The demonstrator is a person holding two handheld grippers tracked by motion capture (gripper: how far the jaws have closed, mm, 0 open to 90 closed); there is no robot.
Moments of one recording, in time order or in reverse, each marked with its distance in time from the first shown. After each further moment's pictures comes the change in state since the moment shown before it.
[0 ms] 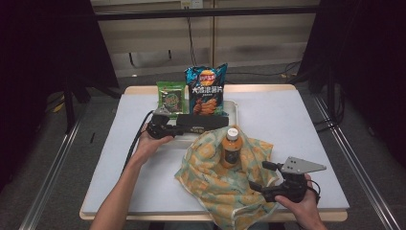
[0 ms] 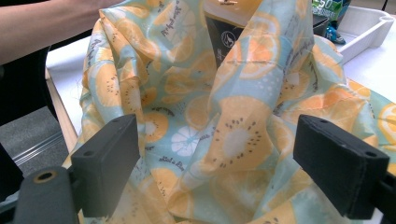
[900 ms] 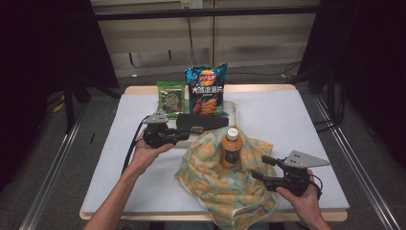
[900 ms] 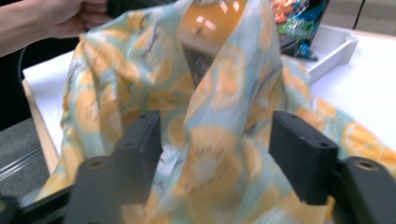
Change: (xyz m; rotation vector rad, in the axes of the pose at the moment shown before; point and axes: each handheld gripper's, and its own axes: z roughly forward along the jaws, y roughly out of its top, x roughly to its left) left arm -0.068 0.008 -0.054 -0.190 -0.134 0.095; right arm -0.008 0.015 -0.002 -0.045 -0.056 0.004
